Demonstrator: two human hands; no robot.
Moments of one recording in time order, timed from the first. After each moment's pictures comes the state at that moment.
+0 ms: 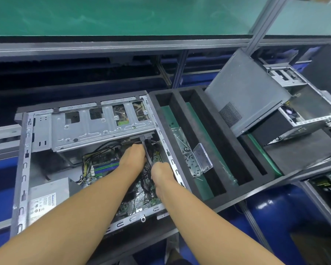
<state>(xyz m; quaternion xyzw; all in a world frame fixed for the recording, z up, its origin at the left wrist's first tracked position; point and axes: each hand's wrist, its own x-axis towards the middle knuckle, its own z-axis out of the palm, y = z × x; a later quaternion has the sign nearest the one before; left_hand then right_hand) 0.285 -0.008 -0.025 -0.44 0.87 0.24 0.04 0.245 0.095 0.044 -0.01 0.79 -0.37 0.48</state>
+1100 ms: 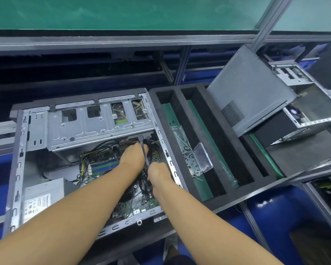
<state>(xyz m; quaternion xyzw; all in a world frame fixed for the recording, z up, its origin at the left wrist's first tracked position) 0.280 -0.010 -0.026 -0.38 0.91 0.18 0.06 0.239 0.087 0.030 0.00 0.79 -0.34 0.51</state>
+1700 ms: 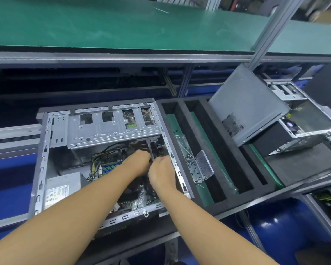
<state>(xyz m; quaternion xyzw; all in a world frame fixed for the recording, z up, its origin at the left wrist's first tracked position) 0.303 -0.005 0.002 -0.34 0.90 0.25 0.13 0.260 0.097 0.043 -0.17 0.86 -0.36 0.32</state>
